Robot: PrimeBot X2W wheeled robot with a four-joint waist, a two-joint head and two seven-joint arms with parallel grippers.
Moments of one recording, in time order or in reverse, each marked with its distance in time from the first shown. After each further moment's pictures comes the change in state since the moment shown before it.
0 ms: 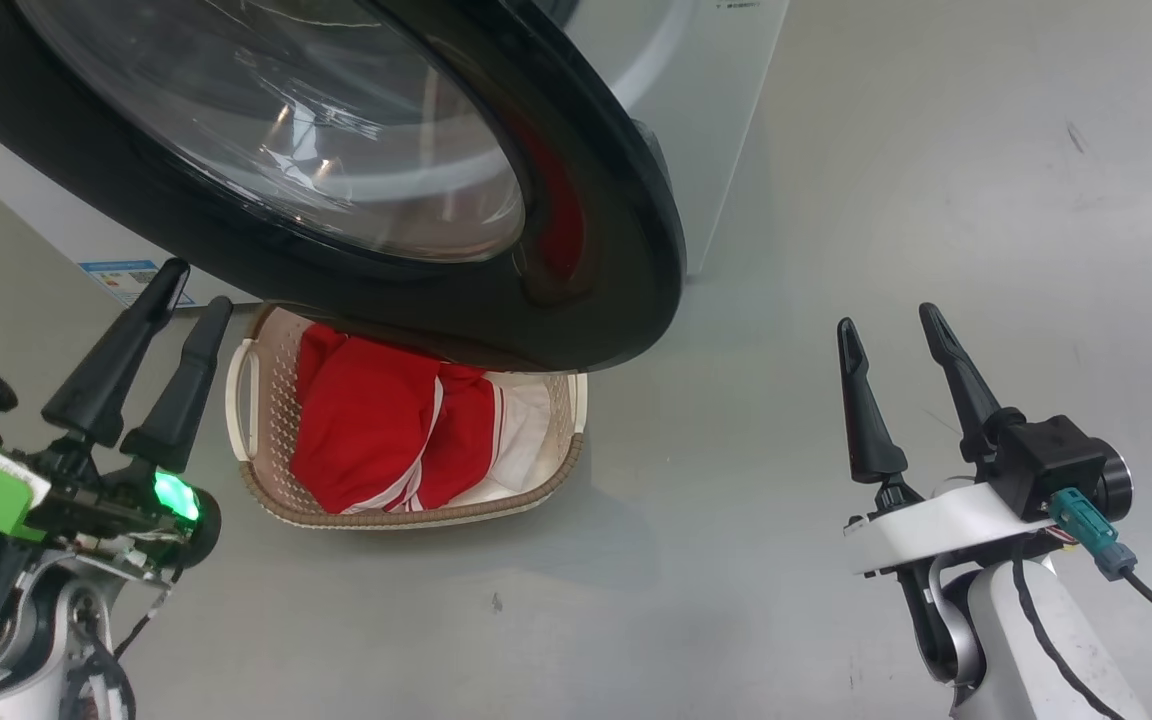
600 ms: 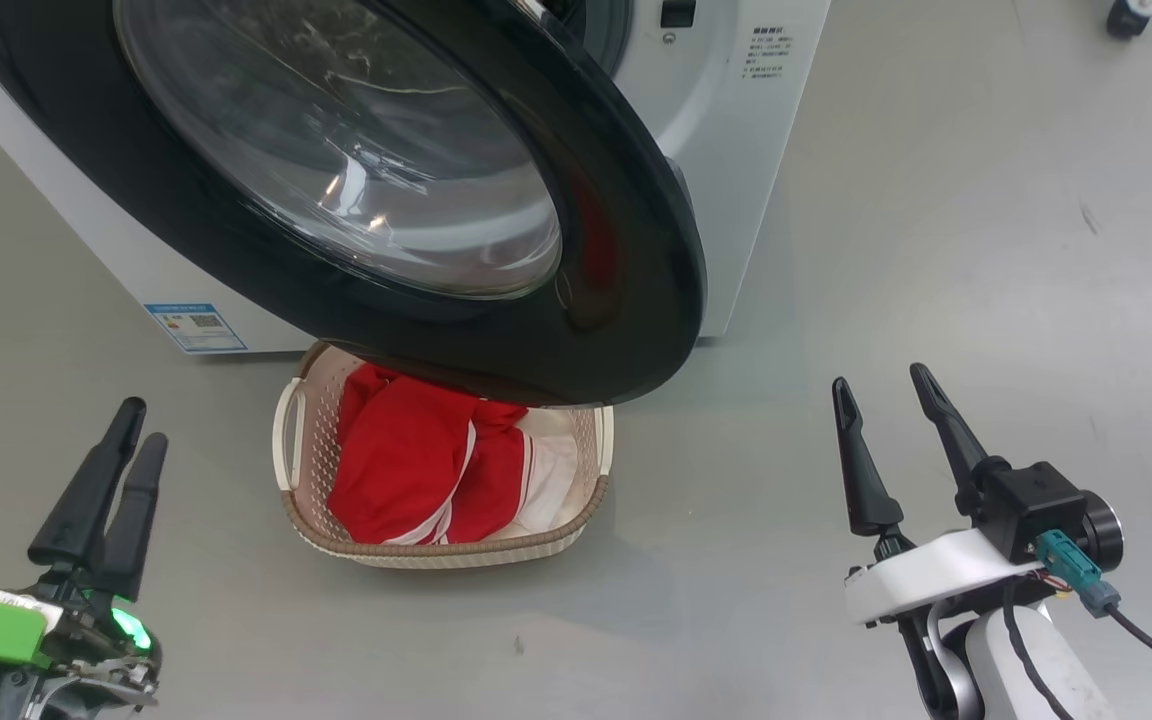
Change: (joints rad) left arm 0.239 -0.044 0.091 -0.113 0.184 0.000 -0.152; right arm 0.062 0.000 0.001 0.032 -0.008 0.009 0.000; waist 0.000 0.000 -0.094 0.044
